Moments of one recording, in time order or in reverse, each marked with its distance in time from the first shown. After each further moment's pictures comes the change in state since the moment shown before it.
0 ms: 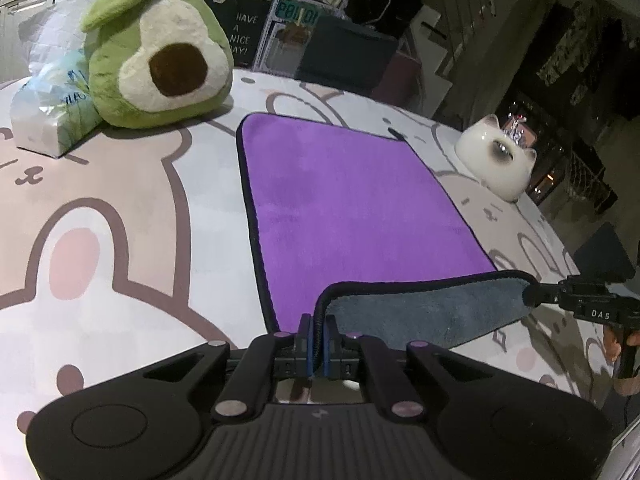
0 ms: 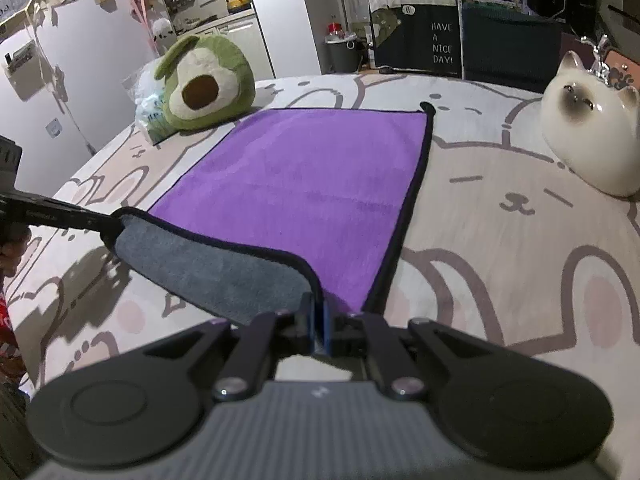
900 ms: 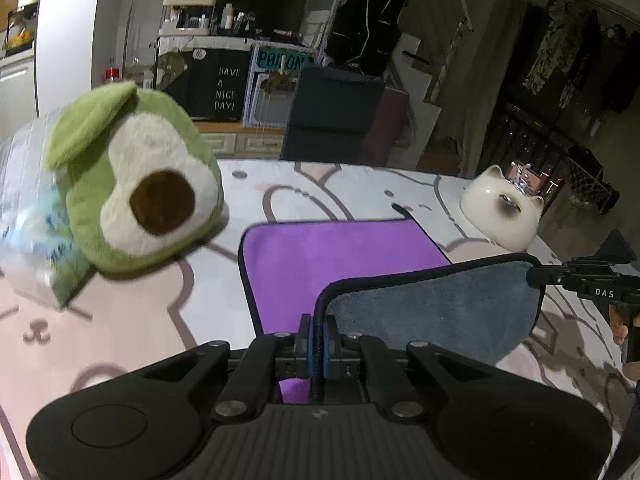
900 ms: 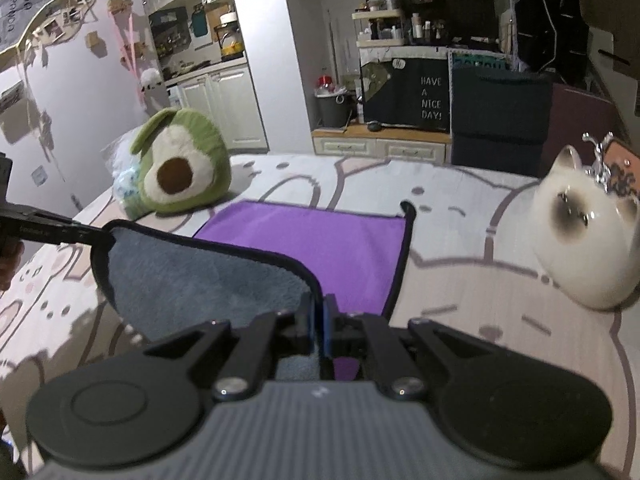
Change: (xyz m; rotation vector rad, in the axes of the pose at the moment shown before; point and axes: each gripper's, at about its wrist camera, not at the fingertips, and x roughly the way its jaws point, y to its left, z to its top) left arm 0.005 -0.001 0.097 0.132 -0.120 0.037; right arm 0.007 -0.021 0.091 -0.014 -0.156 -0.043
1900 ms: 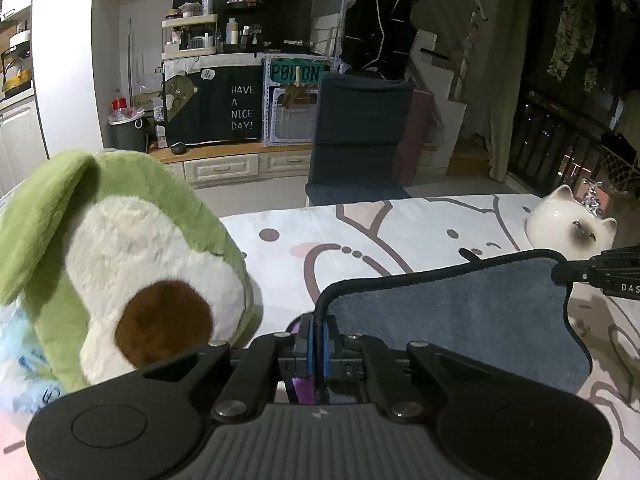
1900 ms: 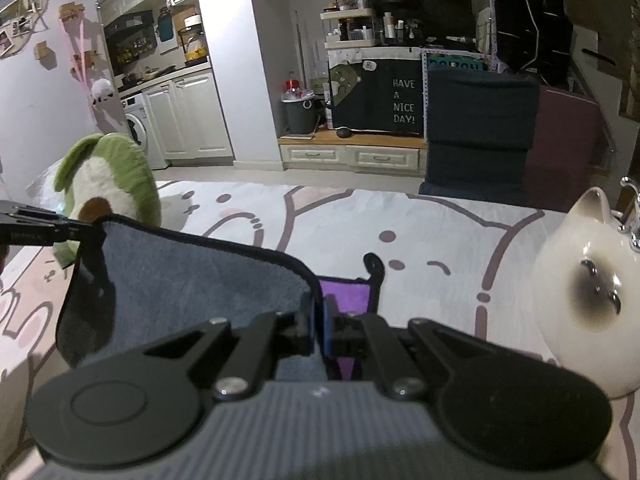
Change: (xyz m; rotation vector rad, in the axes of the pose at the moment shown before) left arm 0.092 0.025 0.080 0.083 -0.019 0.106; right arm 0.093 -0.036 0.067 0.032 -0.006 -0.091
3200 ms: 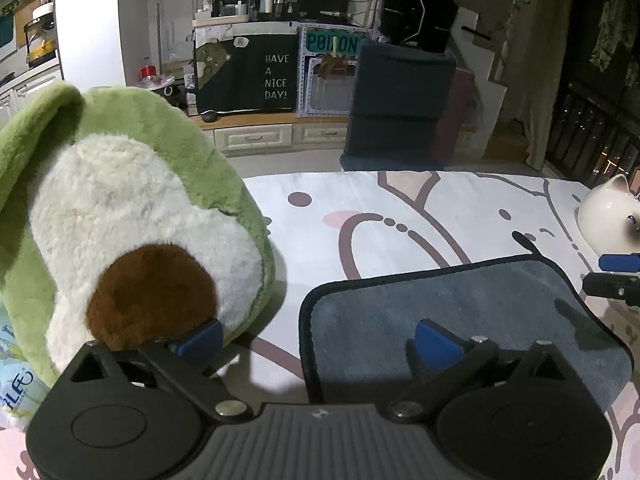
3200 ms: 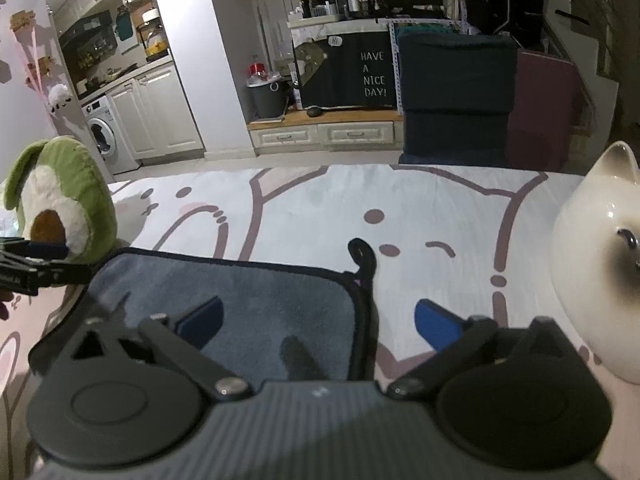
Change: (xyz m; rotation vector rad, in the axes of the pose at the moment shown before) left arm 0.046 0.006 -0.007 -0.058 0.085 0.102; right arm 0.042 -0.007 0.003 0.103 0.054 -0.051
